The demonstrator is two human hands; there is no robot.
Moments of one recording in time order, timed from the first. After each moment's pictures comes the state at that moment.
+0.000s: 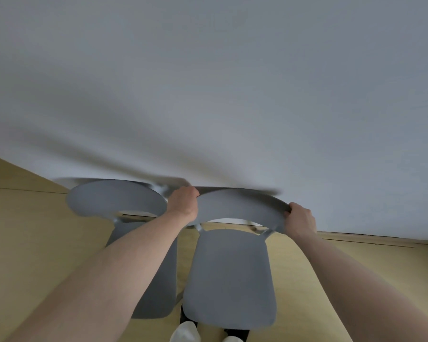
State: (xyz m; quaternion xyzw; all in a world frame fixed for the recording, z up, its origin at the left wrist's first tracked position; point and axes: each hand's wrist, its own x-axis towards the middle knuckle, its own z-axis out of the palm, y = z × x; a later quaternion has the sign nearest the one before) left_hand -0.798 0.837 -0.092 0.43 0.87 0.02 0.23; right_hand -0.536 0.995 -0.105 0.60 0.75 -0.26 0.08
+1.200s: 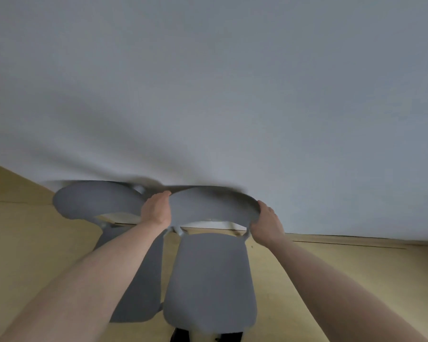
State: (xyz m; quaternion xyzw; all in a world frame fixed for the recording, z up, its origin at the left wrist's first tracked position) left_hand -0.768 0.808 -0.101 0.37 0.91 0.05 0.15; right_hand -0.507 0.966 -0.097 0.54 0.76 -0.37 0.06
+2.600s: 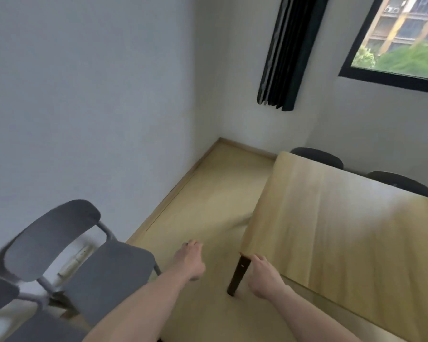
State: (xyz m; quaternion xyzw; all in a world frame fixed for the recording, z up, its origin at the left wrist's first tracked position) left_hand -0.299 0.463 0.030 0.84 0.48 -0.10 0.24; right_hand -0.129 0.318 0.060 0.84 0.45 -0.30 -0.05
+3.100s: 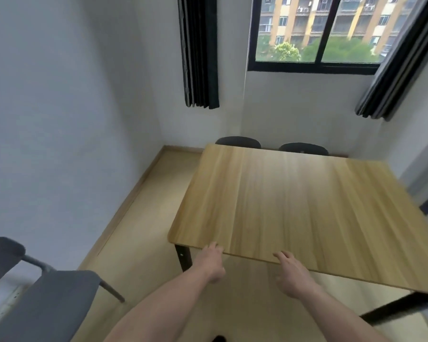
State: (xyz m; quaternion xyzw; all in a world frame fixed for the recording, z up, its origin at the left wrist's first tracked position) left_hand -0.084 0.211 0.048 0.92 0.31 -0.15 0.18; right_hand 0.052 0.016 0.070 0.91 0.32 -0.27 -0.08
